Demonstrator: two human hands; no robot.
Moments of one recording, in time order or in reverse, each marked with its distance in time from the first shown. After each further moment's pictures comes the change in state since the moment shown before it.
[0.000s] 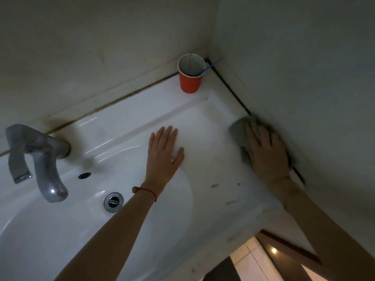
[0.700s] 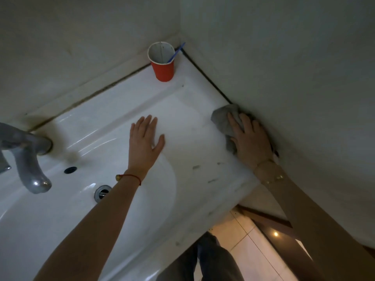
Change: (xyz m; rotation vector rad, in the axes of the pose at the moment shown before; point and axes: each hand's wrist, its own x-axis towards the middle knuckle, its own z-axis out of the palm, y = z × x) left_hand -0.001 0.001 -0.004 0.041 -0.031 -0.009; right_hand -0.026 0.011 -0.027 0.196 -0.155 0.052
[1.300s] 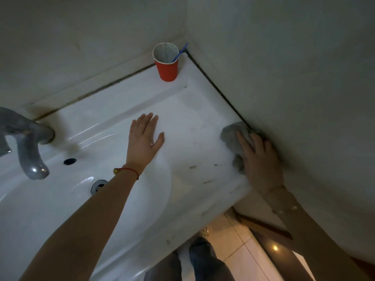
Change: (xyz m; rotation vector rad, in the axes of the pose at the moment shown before) left_hand 0.000 0.000 0.004 -0.020 0.029 -0.027; right_hand -0.050 0.010 -0.012 0.086 -0.058 0.040
